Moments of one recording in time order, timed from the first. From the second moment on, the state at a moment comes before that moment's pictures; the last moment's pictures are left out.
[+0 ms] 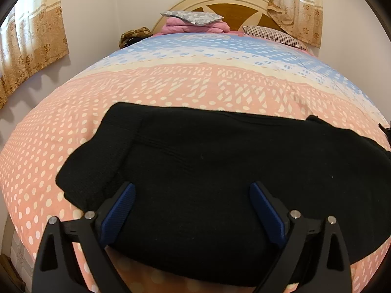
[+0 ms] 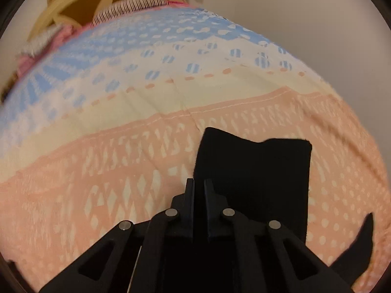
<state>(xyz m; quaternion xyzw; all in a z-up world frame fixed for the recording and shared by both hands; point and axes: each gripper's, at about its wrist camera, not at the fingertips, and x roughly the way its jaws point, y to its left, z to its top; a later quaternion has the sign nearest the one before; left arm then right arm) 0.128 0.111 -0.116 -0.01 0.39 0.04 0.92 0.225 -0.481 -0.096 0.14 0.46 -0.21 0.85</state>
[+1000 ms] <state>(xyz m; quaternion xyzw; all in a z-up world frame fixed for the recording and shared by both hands) 0.127 0.108 -0.117 0.00 0.39 0.05 0.92 -0.080 -0.614 -0.076 0.36 0.25 -0.25 0.87</state>
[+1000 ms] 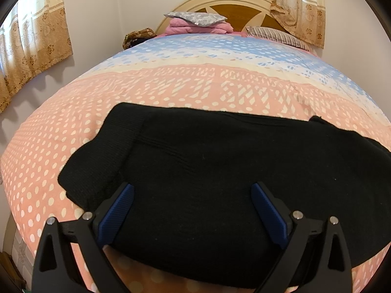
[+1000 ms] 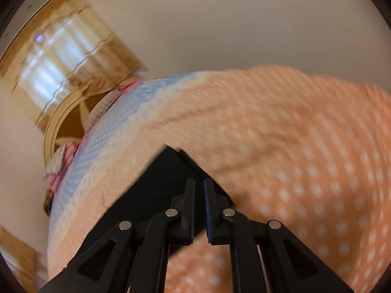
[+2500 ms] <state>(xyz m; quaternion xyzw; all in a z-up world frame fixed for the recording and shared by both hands) 0.125 0.107 -0.115 -0.01 0.38 0.06 0.92 0.017 -0.617 -0.101 0.32 0.33 -0.16 0.87</state>
